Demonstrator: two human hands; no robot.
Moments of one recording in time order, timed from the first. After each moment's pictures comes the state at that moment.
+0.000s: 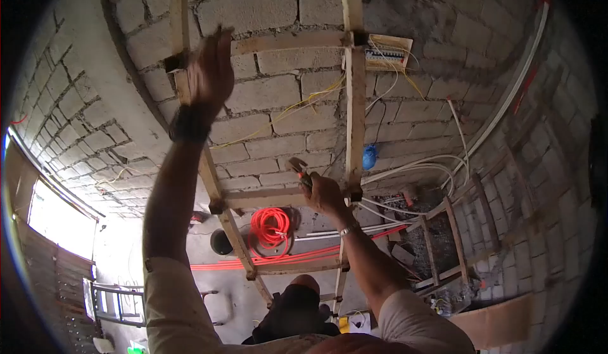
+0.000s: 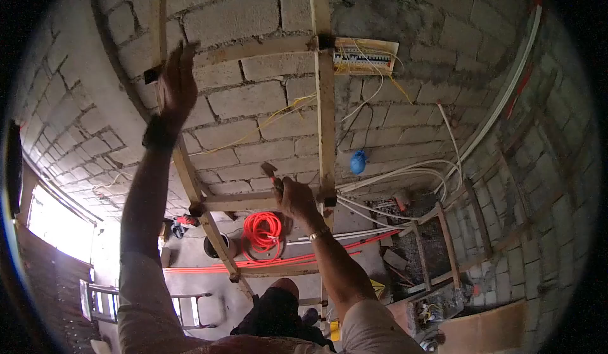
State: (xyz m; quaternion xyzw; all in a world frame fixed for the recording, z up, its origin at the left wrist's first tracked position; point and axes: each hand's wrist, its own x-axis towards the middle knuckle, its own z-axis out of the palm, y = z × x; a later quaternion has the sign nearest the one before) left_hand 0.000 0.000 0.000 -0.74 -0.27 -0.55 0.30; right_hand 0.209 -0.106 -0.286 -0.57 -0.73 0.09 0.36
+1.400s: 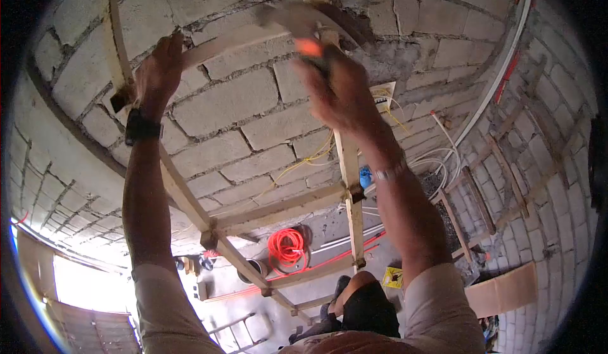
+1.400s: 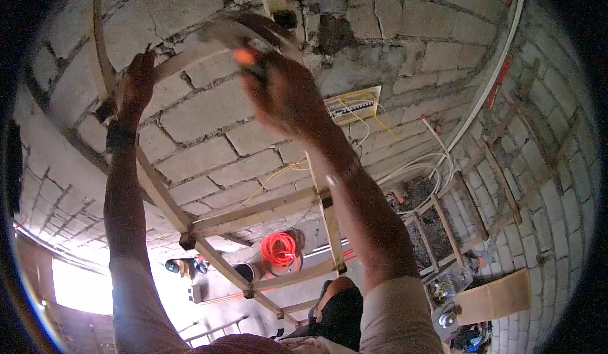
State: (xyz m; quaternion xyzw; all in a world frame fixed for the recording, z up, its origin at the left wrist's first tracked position) left_hand -0.005 0.282 0.320 -0.79 -0.35 -0.36 0.36; right_hand 0.275 0.115 0.263 -0.41 -0.70 -0.05 0.59
